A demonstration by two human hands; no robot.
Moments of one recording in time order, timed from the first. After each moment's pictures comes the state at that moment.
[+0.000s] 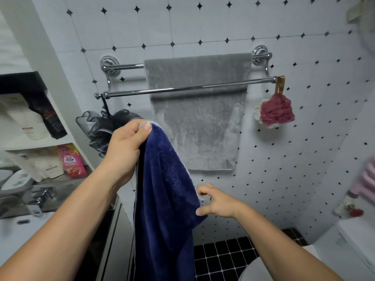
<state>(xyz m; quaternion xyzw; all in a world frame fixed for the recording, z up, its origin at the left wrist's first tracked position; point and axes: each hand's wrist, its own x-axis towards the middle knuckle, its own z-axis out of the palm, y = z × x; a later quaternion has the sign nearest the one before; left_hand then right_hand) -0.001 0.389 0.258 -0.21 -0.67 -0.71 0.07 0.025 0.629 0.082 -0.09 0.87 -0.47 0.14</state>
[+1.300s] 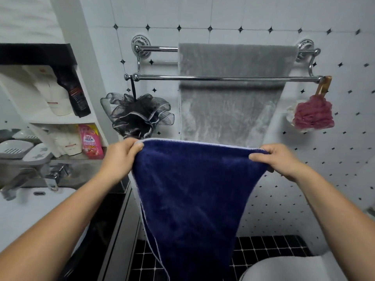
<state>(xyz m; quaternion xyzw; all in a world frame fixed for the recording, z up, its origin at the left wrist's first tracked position) -0.063 0.287 0.171 -0.11 -0.90 -0.37 0.20 -0.015 0.709 0.173 0.01 0.84 -0.55 -0.06</state>
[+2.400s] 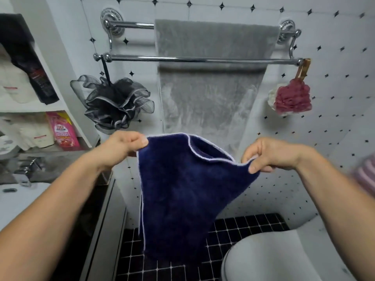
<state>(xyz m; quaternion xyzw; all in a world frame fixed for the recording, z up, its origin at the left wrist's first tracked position) -0.073 0.323 0.165 -0.19 -0.79 -0.57 -0.12 0.024 0.716 0.200 -0.05 0.83 -0.49 0.24</state>
